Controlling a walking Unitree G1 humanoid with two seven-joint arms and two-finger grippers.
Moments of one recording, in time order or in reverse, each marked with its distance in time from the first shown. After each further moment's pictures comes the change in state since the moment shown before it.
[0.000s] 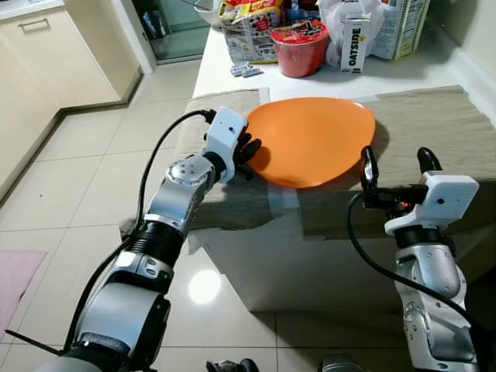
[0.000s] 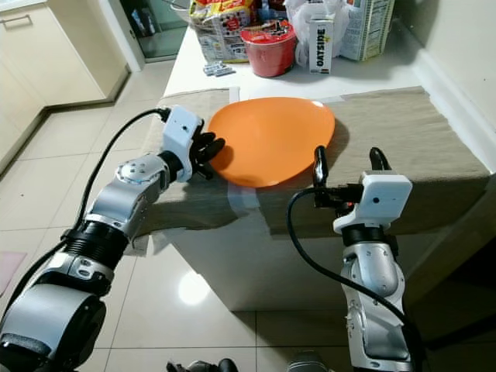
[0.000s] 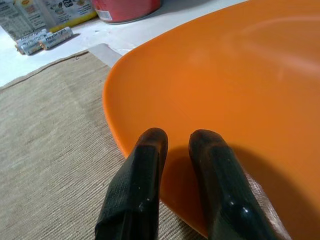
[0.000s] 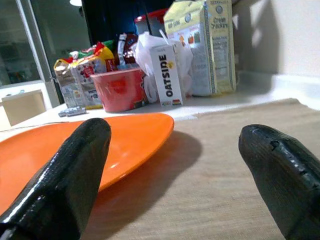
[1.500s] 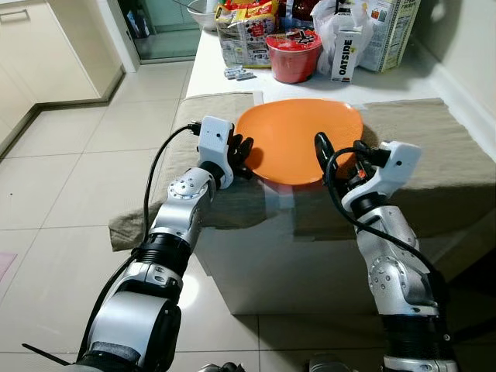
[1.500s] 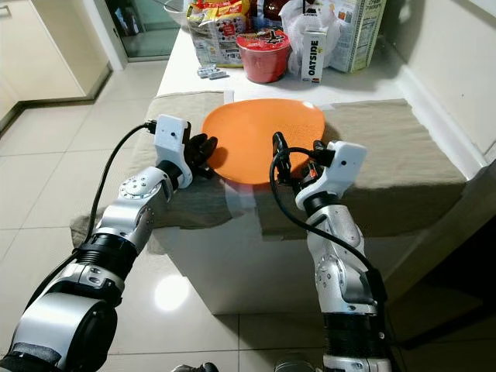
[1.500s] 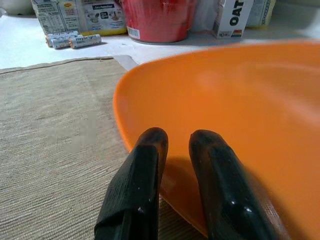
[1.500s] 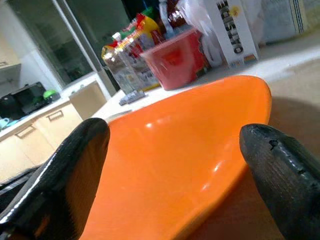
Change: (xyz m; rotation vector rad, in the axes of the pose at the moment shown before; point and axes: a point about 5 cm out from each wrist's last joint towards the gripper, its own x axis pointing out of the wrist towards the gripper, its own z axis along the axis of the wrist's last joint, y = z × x) left arm 0.000 -0.002 -0.019 -0.166 -0.093 0.128; right arm 0.051 0.045 -0.024 0.413 0.187 0.155
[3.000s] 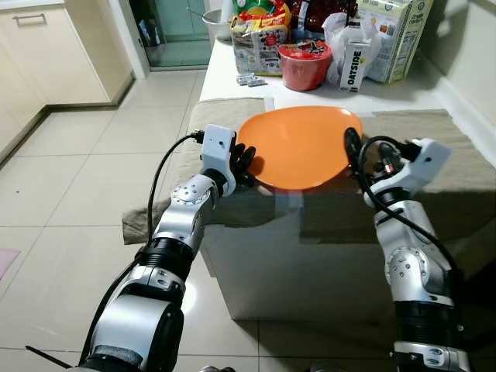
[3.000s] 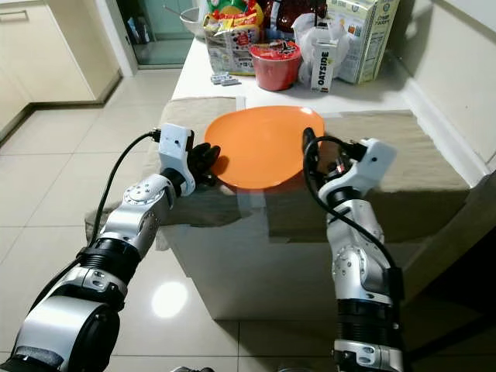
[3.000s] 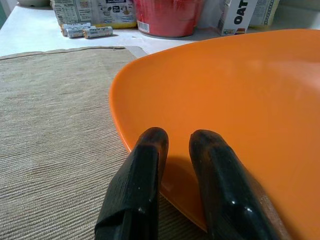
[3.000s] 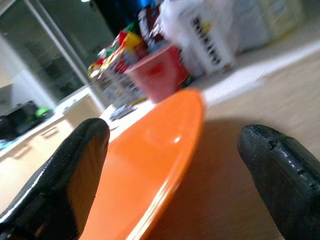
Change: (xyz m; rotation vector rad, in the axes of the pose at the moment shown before) left arm -0.001 -0.005 -0.013 -0.031 0.041 -0.012; right arm 0.001 -0.032 0.009 0.100 -0.008 -0.101
